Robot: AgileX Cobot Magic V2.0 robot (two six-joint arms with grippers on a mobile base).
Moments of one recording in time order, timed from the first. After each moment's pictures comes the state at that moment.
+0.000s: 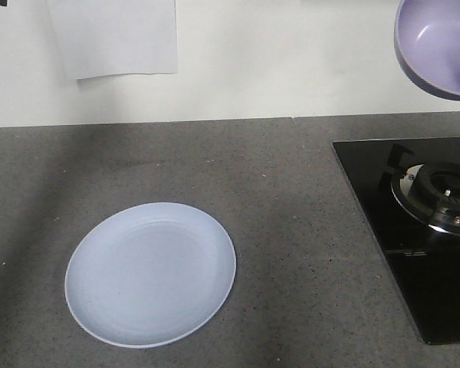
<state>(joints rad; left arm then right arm) -0.09 1.41 -1.71 -0.05 0.94 -0.01 -0.07 1.24 -1.53 0.11 0.91 -0.14</state>
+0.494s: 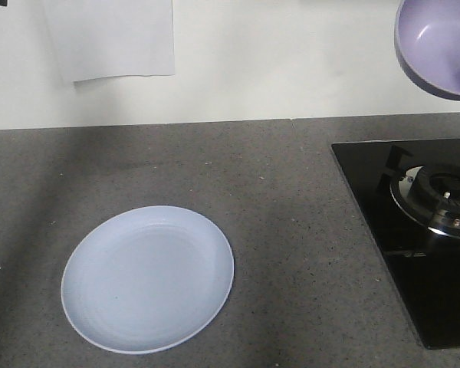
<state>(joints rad) -0.09 1.41 -1.71 -0.05 0.94 -0.01 -0.07 1.24 -1.53 0.11 0.91 -0.14</state>
